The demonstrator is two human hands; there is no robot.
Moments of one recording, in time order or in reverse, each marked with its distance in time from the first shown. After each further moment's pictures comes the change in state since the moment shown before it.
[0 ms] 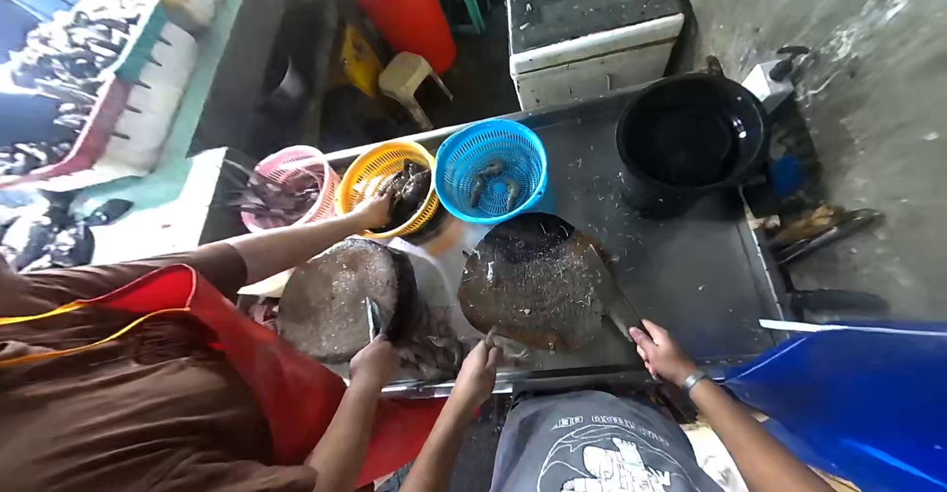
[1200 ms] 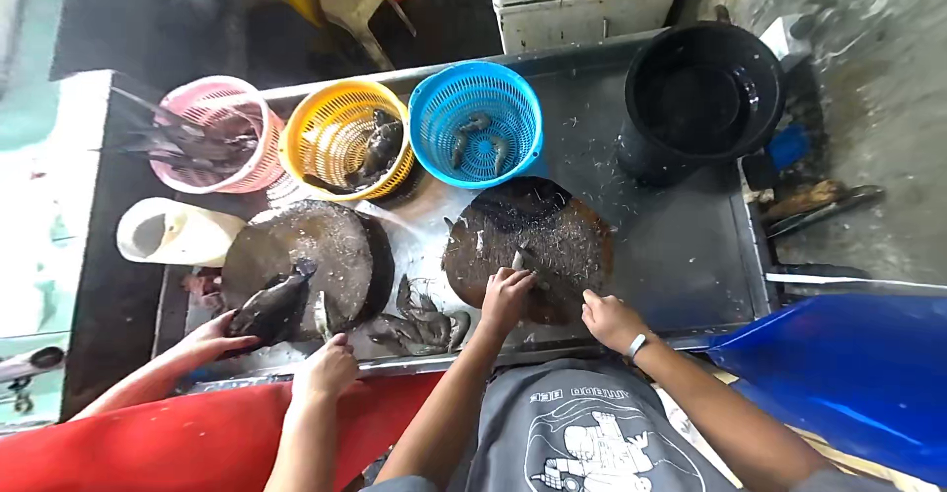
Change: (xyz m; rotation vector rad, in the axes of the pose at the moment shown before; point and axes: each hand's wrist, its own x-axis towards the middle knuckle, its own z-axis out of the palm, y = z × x) left_hand 0.098 0.017 0.048 0.314 0.311 0.742; right_hand 0.000 -0.101 0.071 -0.841 -0.112 -0.056
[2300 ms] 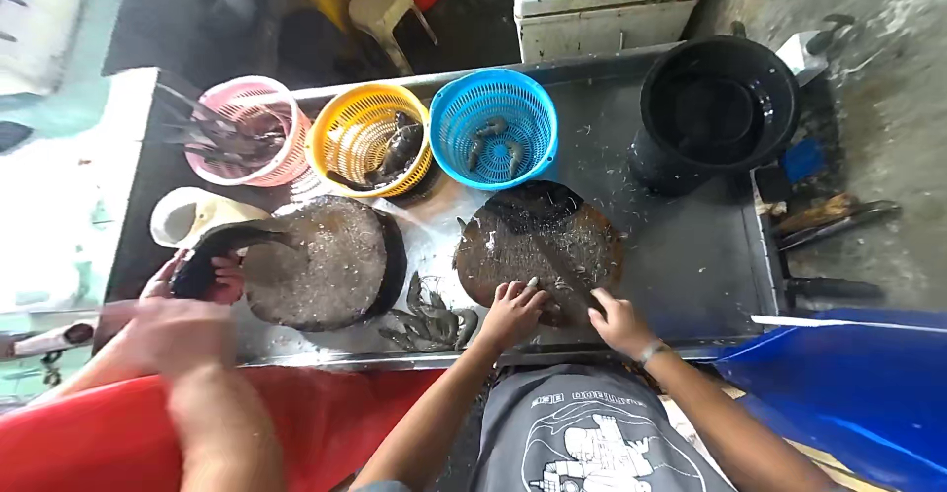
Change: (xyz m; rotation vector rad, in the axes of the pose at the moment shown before) left_hand -0.027 0.005 -0.014 0.193 -0.266 0.113; right_hand 0.006 0.024 0.021 0.249 0.221 -0.132
